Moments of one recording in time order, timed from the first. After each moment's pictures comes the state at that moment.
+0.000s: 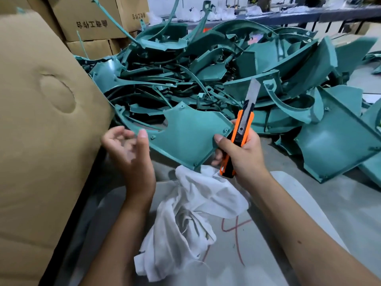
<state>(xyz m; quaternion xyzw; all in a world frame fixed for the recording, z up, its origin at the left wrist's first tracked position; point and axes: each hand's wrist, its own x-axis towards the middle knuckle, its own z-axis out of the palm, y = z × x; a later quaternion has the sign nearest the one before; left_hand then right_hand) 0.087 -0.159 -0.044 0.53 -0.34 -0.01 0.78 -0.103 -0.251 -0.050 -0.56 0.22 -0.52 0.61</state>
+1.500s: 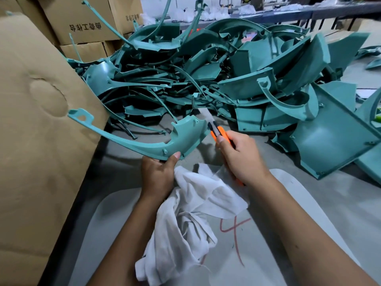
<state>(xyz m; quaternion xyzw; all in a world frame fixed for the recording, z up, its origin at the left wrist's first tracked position) 0.069 -0.168 -0.067 0.66 -0.40 -0.13 0.62 -0.116 -0.256 -0.047 -0.77 0.42 -0.38 0.30</state>
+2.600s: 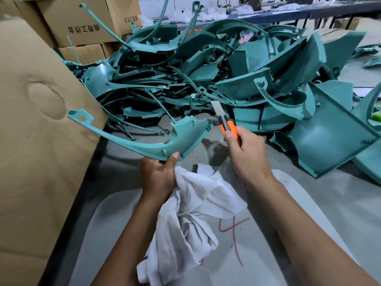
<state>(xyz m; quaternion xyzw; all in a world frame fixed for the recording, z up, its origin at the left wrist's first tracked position) 0.068 -0.174 -0.076 0.63 -0.42 -0.13 0.64 -0.124 -0.260 -0.050 -0.74 0.45 -0.44 0.24</state>
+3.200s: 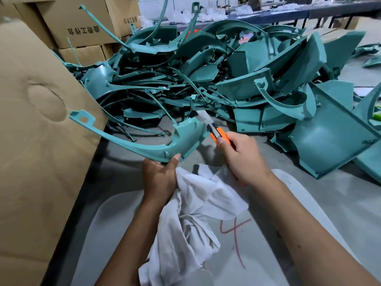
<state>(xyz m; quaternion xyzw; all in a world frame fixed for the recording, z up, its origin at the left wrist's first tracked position) 0.066 -0.175 -0.076 0.63 -0.41 -0.14 0.64 -0.122 -0.256 -0.043 -0.77 0.42 -0.37 0.31</state>
